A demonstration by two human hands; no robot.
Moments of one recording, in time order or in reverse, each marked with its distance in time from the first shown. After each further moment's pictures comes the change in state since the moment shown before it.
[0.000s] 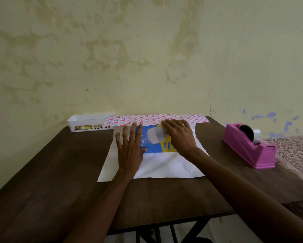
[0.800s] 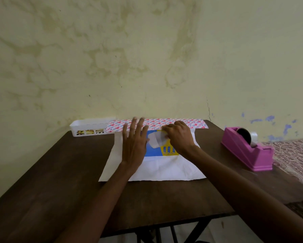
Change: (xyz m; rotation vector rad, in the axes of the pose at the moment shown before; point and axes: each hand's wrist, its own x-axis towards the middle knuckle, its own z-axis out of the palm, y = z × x) left_hand 0.032 0.009 -0.023 -0.044 0.119 0.156; right_hand 0.016 -0.009 -0.025 -0.114 -0.025 -0.017
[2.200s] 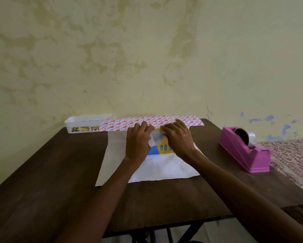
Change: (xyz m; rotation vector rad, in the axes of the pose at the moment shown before) left_hand 0.016 0.028 0.005 -0.248 -0.057 -0.047; right_hand -0.015 0.021 0.025 0.109 0.167 -0.042
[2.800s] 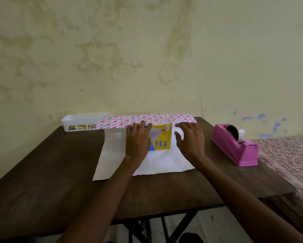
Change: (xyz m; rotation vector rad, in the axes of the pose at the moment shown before) left_hand -0.007 0.019 -0.004 0.215 -0.077 -0.023; right_hand -0.041 0.009 -0.045 0.129 0.069 0.402
